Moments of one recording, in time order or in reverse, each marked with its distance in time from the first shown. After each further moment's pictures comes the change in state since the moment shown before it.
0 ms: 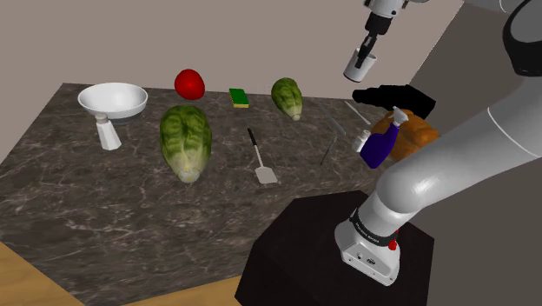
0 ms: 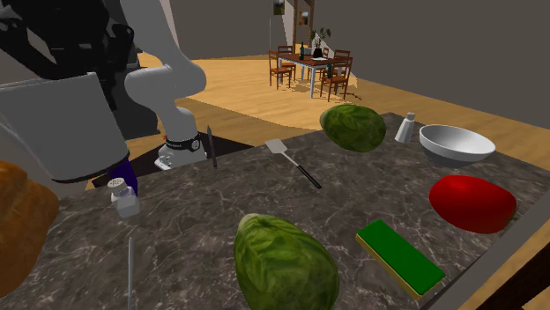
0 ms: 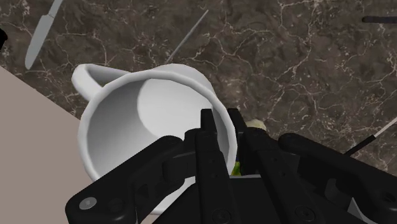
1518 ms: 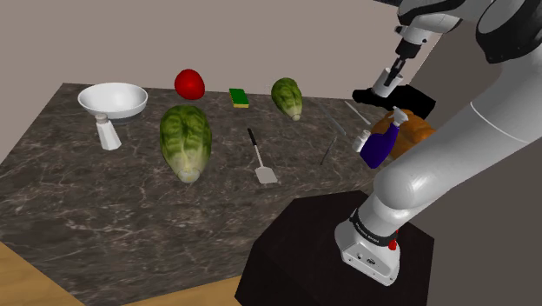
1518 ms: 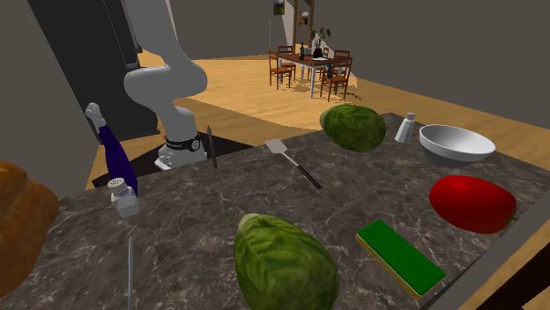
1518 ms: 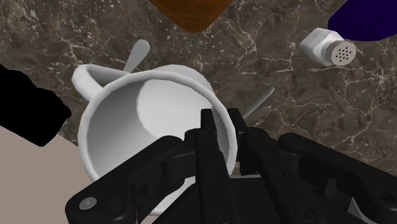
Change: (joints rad) arm -0.114 0.134 -0.249 0.008 0.041 0.146 -0.364
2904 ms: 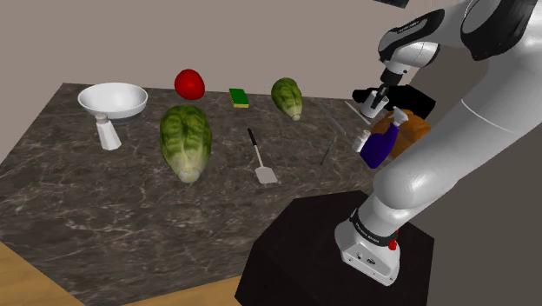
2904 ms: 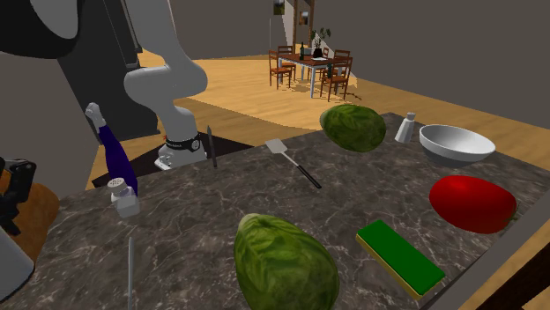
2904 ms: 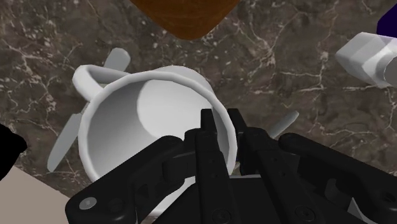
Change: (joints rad) arm -0.006 0.078 -0.028 -0.218 0.043 0.282 -0.029
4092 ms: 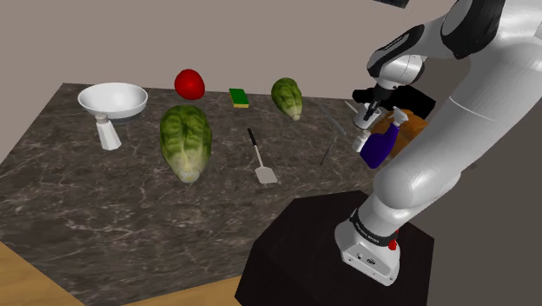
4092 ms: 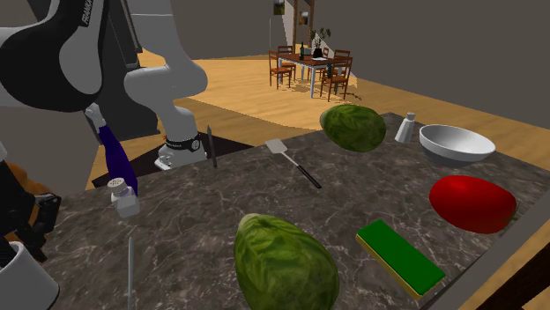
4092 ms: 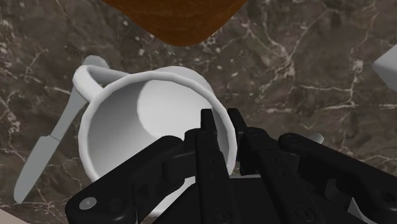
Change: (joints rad) arm -0.005 0.106 -0.007 -0.085 0.085 0.168 -0.057
